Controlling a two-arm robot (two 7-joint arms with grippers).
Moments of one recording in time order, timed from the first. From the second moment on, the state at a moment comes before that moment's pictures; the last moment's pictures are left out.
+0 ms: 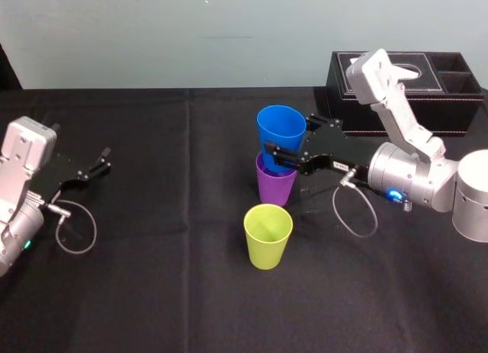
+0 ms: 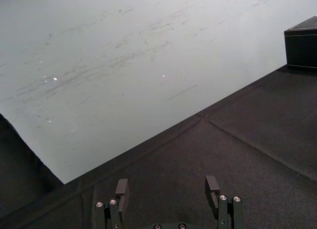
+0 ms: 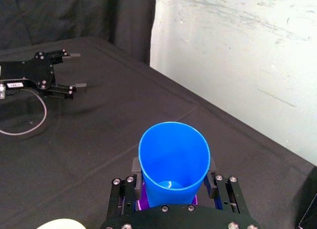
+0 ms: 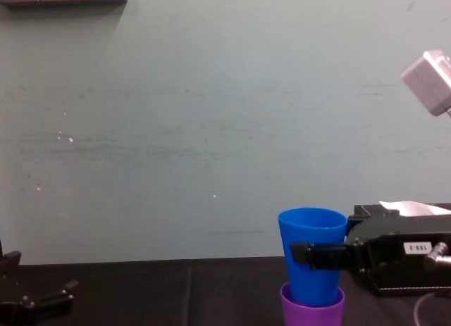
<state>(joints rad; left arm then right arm) -0.20 0.60 0.45 -1.41 -0.25 -0.12 0.03 0.38 0.51 -0.47 -1.53 0.36 0.23 0.48</state>
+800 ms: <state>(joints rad) -0.20 0.60 0.45 -1.41 -0.25 -0.12 0.03 0.38 0.50 -0.48 -1.50 0.35 0.22 0.48</state>
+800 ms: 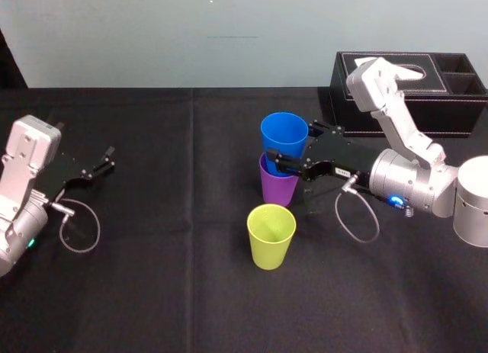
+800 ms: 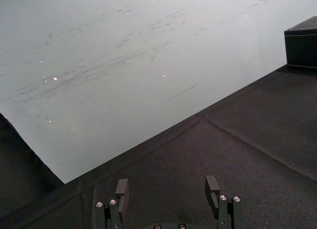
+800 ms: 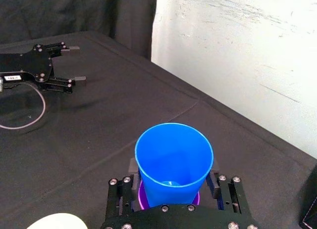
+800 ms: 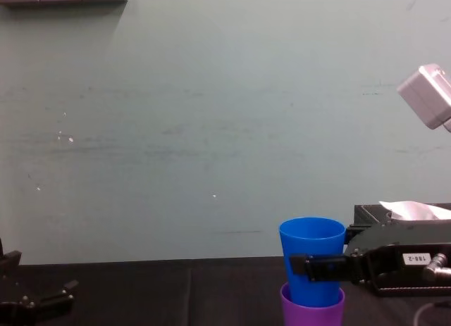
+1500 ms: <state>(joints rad) -0.20 0.60 0.45 -1.41 -0.25 -0.12 0.03 0.38 0.50 -0.47 -1.51 0.35 0.22 0.48</state>
